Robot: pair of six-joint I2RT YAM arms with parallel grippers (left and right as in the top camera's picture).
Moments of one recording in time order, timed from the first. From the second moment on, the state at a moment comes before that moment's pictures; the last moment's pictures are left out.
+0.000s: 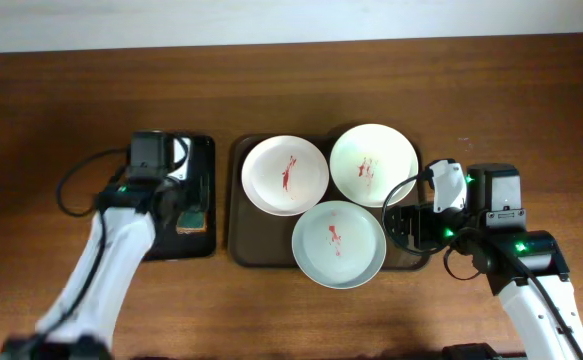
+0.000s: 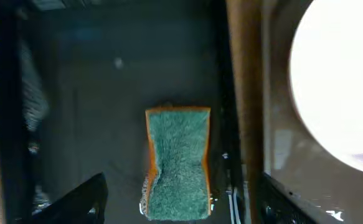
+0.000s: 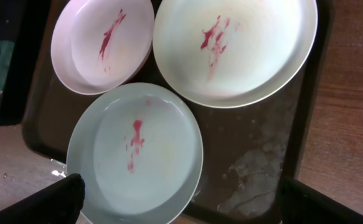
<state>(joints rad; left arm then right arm) -0.09 1.47 1.00 -0.62 -0.03 -0.02 0.05 1.04 0.85 -0.80 -0.35 0.03</state>
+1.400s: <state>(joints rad) -0.09 1.70 0.95 -0.56 -0.04 -0.02 0.05 1.04 0.85 -0.80 -0.35 0.03</state>
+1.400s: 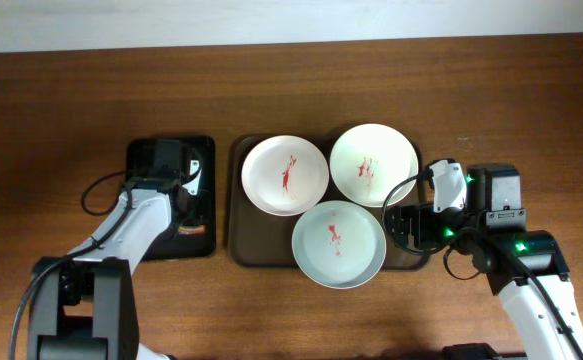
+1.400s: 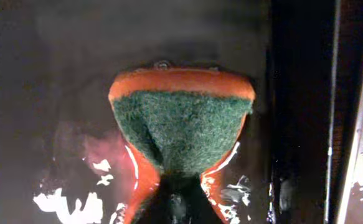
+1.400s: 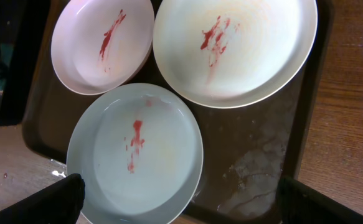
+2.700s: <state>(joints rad) -0.20 1.59 0.94 -0.67 0.10 -0.14 0.11 1.63 0.86 -0.76 -0.40 0.07</state>
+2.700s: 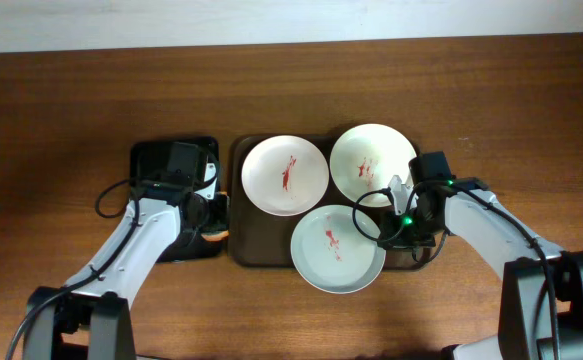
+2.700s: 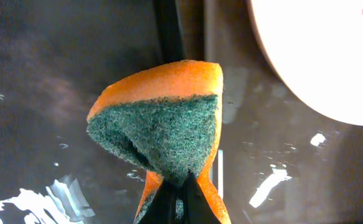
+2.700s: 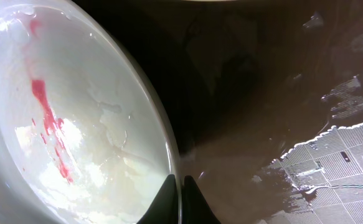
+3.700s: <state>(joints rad) -0.76 1.80 1.05 -0.39 0.33 -0.76 0.11 1.63 0.86 -0.75 -0.40 0.07</state>
